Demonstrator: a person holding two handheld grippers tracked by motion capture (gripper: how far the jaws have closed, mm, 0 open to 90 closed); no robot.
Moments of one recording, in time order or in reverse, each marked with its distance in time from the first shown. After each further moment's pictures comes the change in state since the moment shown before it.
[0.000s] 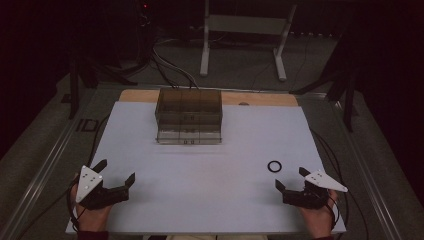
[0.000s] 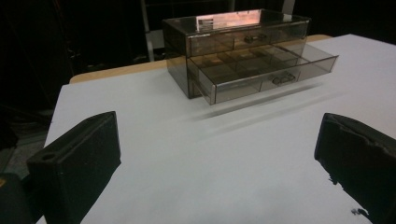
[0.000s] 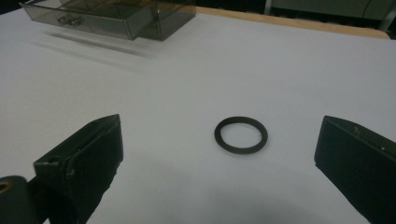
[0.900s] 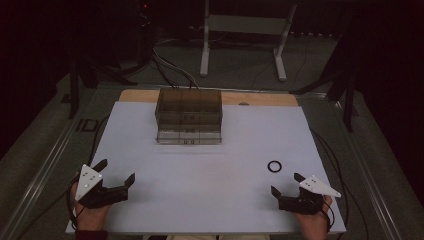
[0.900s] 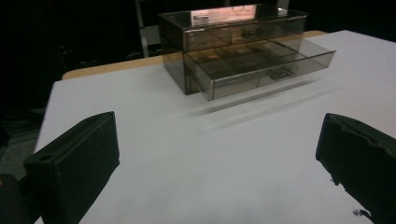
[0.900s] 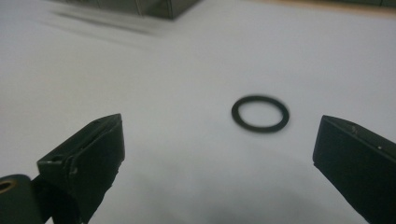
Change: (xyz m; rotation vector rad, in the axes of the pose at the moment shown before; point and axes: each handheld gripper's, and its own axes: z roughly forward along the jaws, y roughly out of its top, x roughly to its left) left arm 0.005 -0.001 0.003 0.021 -0.023 -0.001; right arm 0.010 -0.019 0.002 0.007 0.023 -0.027
